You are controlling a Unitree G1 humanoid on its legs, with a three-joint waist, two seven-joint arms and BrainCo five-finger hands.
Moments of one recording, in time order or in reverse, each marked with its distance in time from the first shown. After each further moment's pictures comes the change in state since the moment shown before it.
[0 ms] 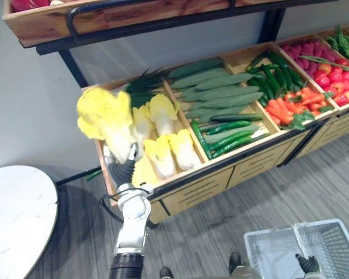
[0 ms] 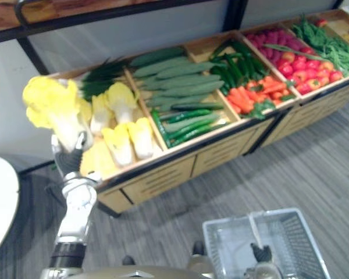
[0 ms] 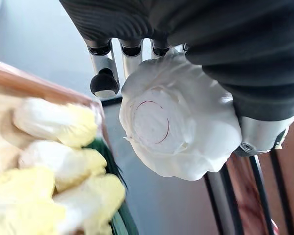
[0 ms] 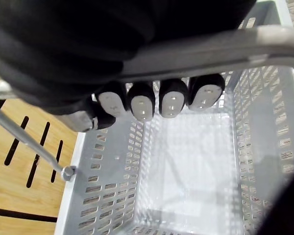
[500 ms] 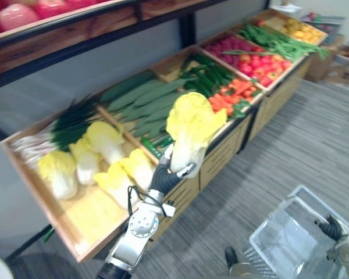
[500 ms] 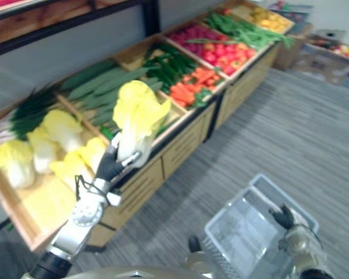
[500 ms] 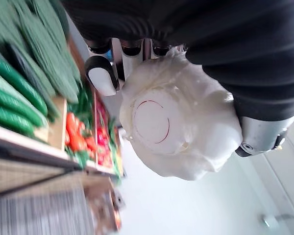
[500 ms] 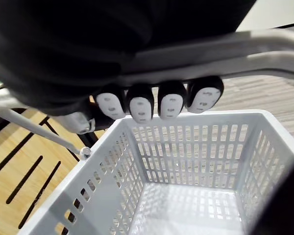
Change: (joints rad) left arm 0.051 0.263 -0.377 -0.107 -0.252 -0.171 -0.394; right arm -0.048 -0.354 0.263 -0.305 -0.118 -0.077 0.113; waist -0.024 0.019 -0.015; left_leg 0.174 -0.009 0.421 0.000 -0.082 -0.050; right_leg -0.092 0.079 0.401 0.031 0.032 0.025
